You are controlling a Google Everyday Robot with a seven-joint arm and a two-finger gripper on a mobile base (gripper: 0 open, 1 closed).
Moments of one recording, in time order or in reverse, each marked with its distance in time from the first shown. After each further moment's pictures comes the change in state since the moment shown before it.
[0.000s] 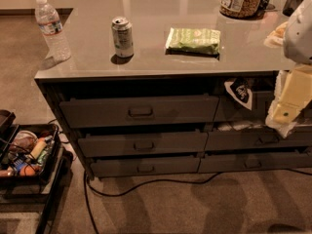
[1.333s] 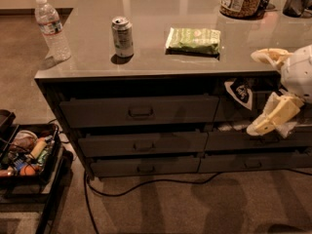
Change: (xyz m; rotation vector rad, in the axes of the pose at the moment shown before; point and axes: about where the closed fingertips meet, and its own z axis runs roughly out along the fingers) arm -0.001 -0.017 0.062 0.079 -0.514 -0.035
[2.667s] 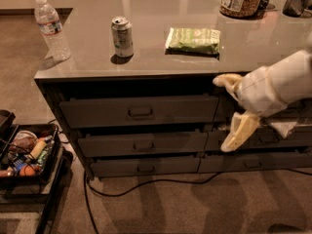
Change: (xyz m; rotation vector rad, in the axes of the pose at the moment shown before) arm 0.013 0.025 0.087 -0.176 0.022 -0.116
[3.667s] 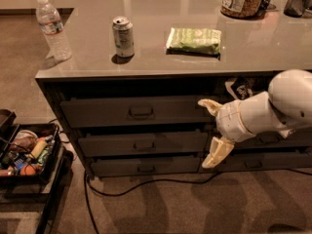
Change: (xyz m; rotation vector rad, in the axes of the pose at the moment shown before) arm 0.030 0.017 0.094 0.024 -0.001 -0.039
